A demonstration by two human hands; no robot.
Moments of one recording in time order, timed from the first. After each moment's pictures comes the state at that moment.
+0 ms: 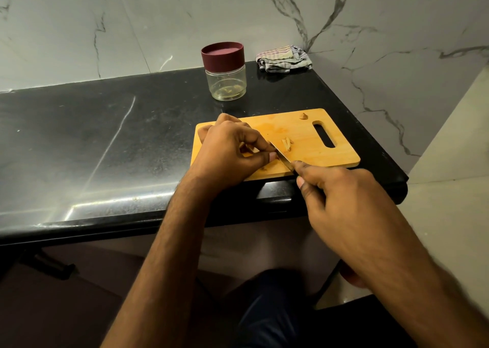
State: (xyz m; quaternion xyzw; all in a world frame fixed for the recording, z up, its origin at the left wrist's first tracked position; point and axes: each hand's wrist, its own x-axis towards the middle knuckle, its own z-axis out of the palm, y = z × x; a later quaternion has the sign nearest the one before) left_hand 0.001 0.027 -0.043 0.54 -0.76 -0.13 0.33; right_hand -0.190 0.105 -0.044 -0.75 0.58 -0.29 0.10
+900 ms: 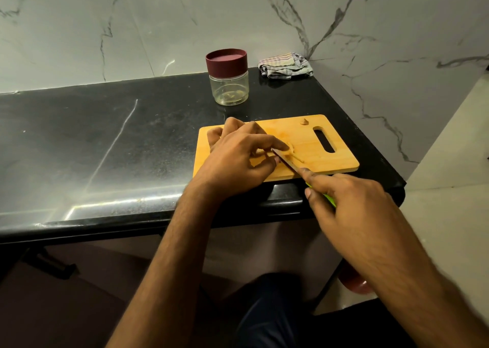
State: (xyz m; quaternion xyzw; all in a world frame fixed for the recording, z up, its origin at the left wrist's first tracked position) left_hand -0.003 0.028 -0.050 0.52 -0.81 -0.05 0.27; right_hand -0.202 0.104 -0.054 -0.76 0.59 -0.25 0.07
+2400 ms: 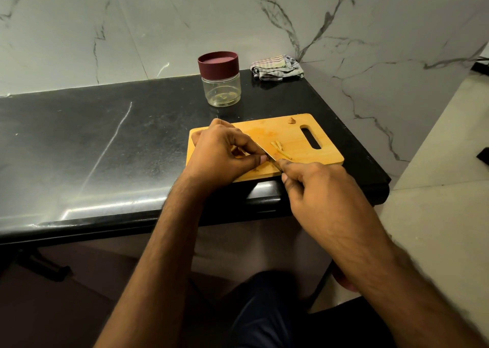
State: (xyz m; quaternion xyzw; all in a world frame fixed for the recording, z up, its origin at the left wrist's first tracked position) left_hand 0.002 0.032 -0.043 0.54 -0.76 -0.11 0.34; right_hand -0.184 0.094 -0.045 -0.75 0.59 -0.28 0.09
